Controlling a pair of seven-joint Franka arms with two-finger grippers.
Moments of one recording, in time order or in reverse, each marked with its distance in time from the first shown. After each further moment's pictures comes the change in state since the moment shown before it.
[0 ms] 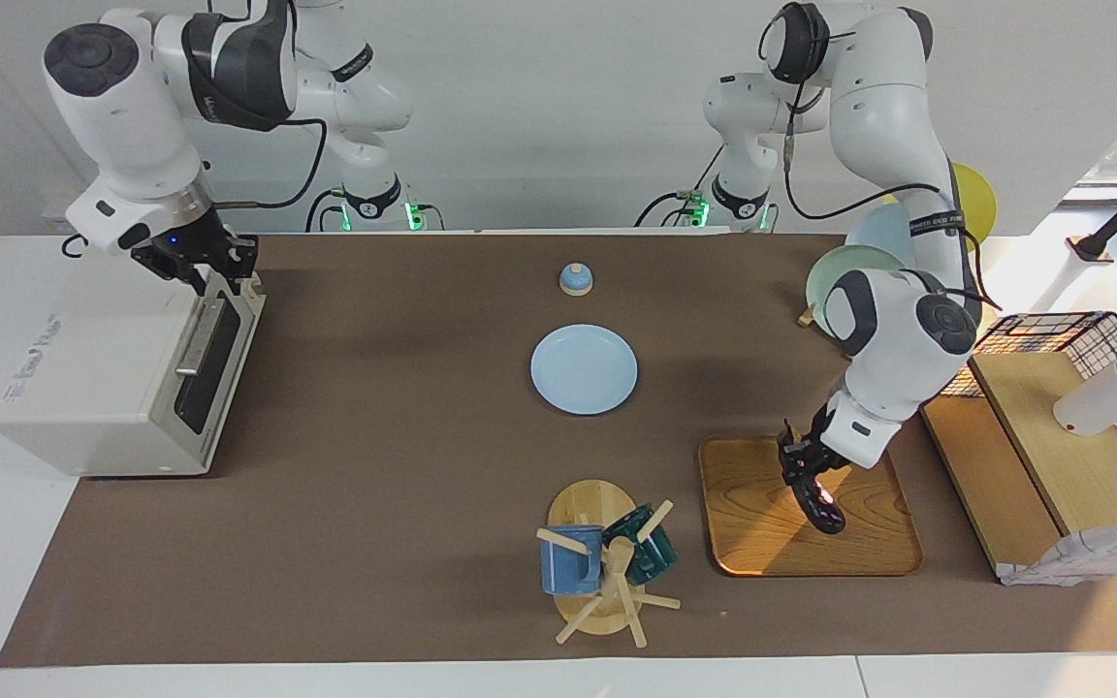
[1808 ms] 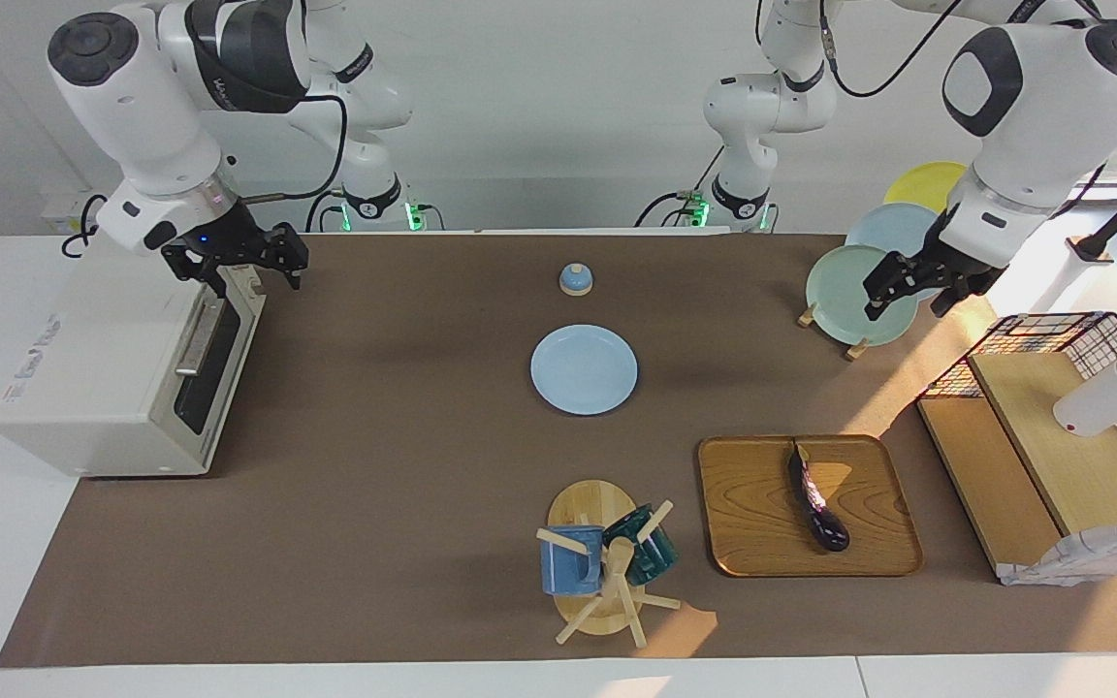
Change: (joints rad) left arm 0.047 -0.490 0.049 0.014 0.104 -0.645 0.052; right arm 0.129 0.034 -0.090 0.061 0.126 -0.029 0.053
